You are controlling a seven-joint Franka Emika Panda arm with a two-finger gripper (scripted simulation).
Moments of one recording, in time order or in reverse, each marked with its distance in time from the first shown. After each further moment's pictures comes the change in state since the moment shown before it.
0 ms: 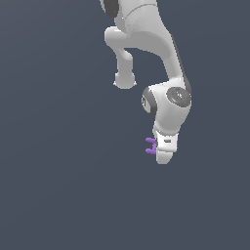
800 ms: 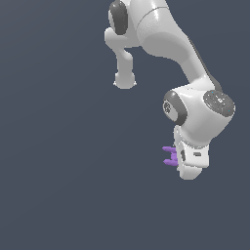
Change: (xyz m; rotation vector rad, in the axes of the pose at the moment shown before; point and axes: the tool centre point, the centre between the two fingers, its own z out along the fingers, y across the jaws) arm 0.067 0.057 -0.035 0.003 -0.001 0.002
